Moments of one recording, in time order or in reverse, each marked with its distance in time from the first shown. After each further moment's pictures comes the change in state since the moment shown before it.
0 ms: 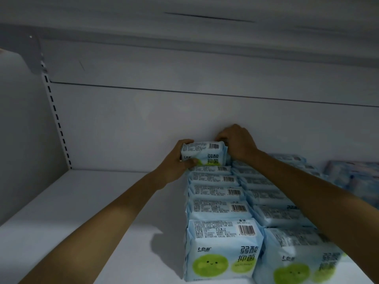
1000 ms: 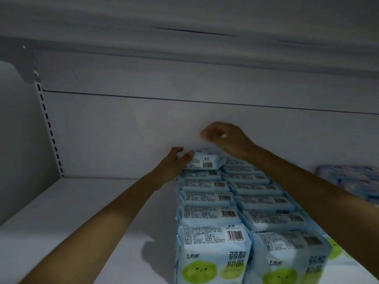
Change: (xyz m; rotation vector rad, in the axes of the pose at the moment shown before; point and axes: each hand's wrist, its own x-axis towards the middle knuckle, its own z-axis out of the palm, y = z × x) left_hand 0.007 0.022 0.008 0.139 0.066 -0.234; right_hand -0.019 -0.031 -0.053 0.355 -0.095 0.033
